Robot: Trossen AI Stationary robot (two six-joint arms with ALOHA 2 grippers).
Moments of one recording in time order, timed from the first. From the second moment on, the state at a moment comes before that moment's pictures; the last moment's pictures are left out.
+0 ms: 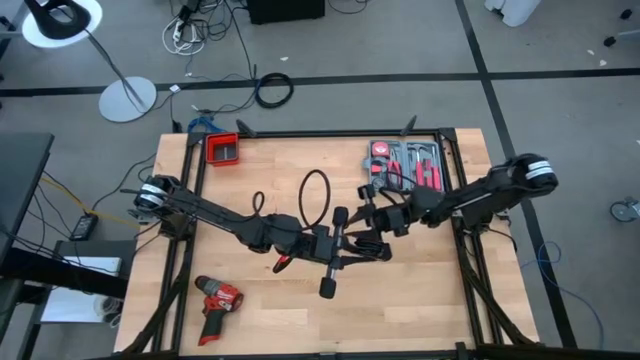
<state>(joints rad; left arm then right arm) -0.31 1.77 1.38 0.59 -0.10 0.20 0.15 1.42 0.57 1.17 -0.18 -0.30</state>
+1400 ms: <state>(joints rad) -0.35 1.77 1.38 0.56 -0.16 0.21 0.19 1.50 0.67 1.22 -0.14 -0.30</state>
